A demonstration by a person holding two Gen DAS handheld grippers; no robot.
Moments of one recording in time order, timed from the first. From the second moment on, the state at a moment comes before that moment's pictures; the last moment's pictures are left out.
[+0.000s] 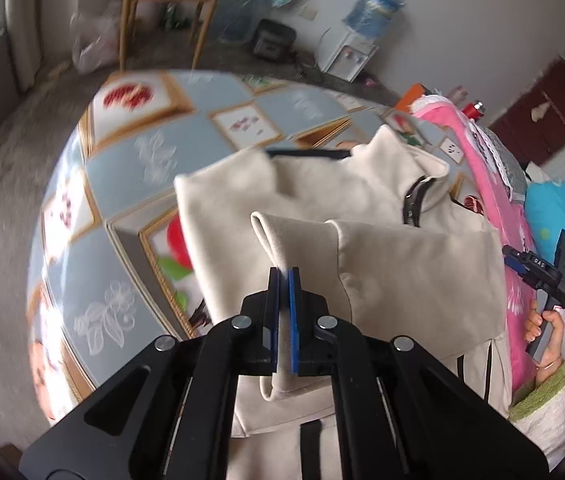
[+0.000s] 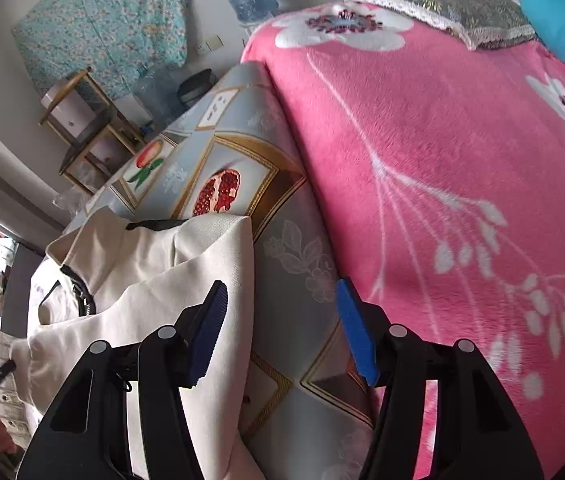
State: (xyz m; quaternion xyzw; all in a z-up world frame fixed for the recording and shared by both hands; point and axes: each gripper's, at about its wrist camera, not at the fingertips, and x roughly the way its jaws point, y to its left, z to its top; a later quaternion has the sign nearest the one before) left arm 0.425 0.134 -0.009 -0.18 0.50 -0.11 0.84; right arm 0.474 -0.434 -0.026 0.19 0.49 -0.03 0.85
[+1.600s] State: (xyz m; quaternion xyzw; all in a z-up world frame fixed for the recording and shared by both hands) left arm 0.202 0.147 0.008 -0.08 0.49 -0.08 0.87; right arm 0.188 -0.283 0.011 0.00 0.46 0.06 0.89
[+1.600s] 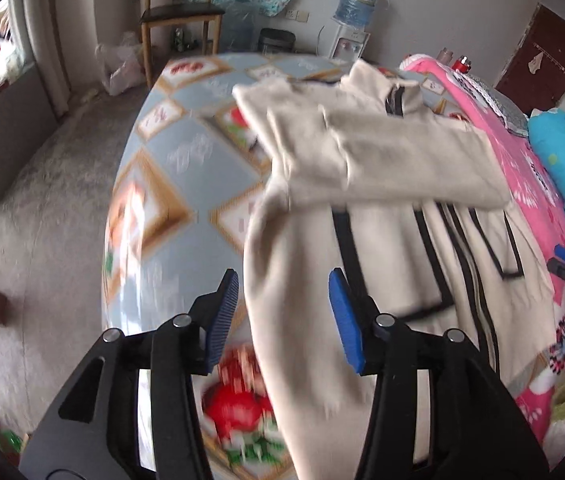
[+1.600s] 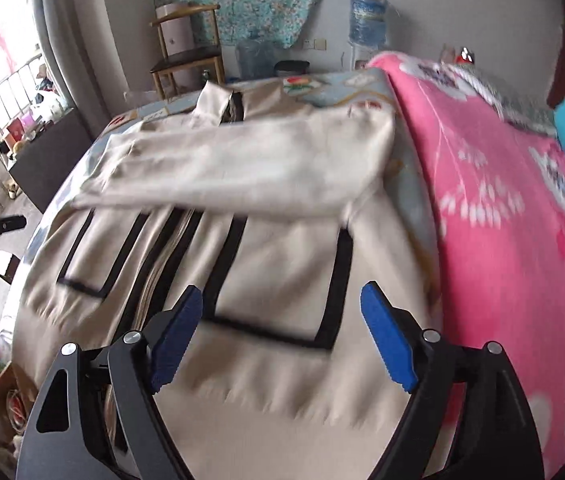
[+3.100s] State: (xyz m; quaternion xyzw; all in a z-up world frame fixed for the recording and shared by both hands) left arm 0.093 0.117 -0.036 -0.06 0.44 -0.06 0.89; right arm 0.098 -0.363 -0.035 0.16 0.45 0.01 0.88
